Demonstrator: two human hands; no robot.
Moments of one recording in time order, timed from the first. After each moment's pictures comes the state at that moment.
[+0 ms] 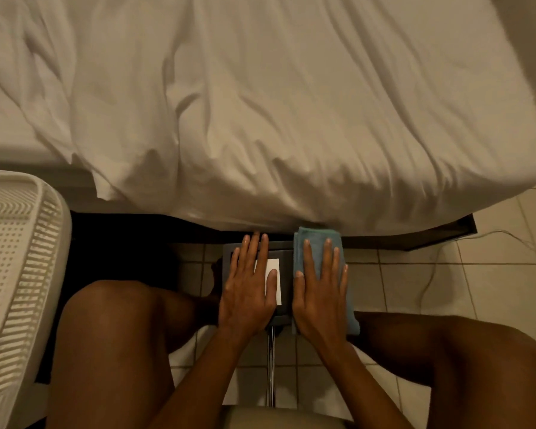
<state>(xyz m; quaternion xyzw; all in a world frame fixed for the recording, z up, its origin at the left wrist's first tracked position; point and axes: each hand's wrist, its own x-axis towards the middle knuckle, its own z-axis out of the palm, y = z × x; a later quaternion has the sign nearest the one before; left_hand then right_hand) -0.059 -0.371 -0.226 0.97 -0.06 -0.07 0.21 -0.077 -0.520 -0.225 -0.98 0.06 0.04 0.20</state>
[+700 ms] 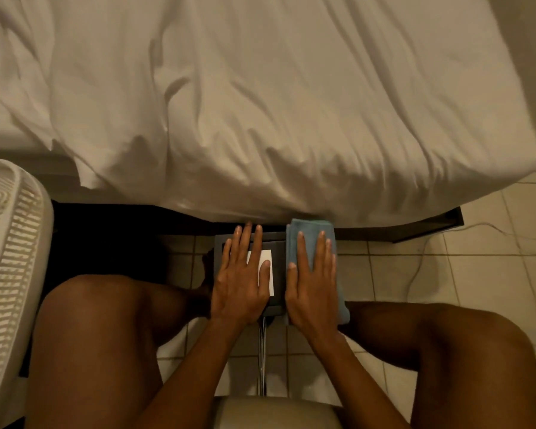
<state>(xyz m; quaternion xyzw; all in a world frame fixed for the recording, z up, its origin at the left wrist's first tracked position) -0.056 -0.372 -0.228 0.98 -0.06 -0.07 0.20 -0.076 -0.520 -0.223 -0.98 0.06 0.05 0.20</state>
